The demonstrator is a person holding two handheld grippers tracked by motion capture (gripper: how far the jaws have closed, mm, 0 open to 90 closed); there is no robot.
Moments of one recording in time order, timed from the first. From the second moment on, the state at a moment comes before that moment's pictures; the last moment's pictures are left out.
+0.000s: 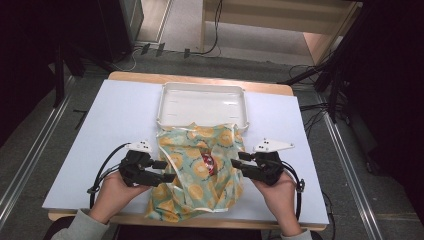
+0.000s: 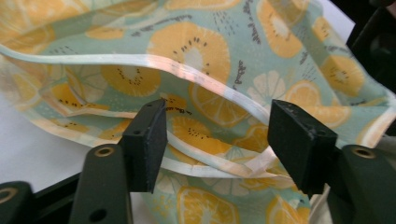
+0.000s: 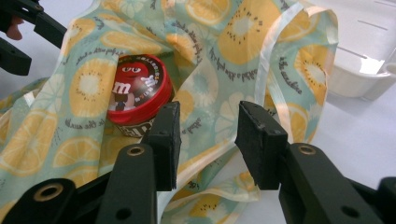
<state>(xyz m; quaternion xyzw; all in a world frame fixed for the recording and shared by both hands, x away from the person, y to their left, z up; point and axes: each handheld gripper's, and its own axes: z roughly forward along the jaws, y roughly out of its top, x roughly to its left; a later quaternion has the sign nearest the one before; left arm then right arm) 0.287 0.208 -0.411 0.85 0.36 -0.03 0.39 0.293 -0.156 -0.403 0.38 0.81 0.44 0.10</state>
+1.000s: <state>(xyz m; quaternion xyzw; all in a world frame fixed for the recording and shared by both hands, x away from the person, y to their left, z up) 0.301 0.188 -0.414 0.86 0.31 -0.05 0.41 0.292 -0.157 -0.418 0.40 0.80 0.43 0.10</state>
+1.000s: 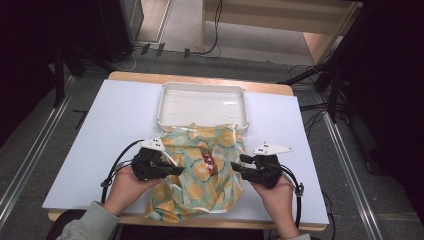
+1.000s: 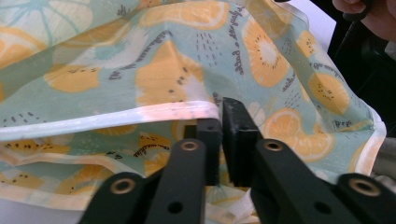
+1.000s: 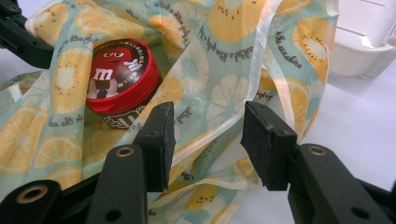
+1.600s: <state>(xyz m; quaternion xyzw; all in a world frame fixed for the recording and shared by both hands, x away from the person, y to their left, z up) 0.296 0.212 -0.403 0.85 0.33 -0.02 0.41 0.312 -0.137 -0.430 0.41 0.80 0.43 0.05</state>
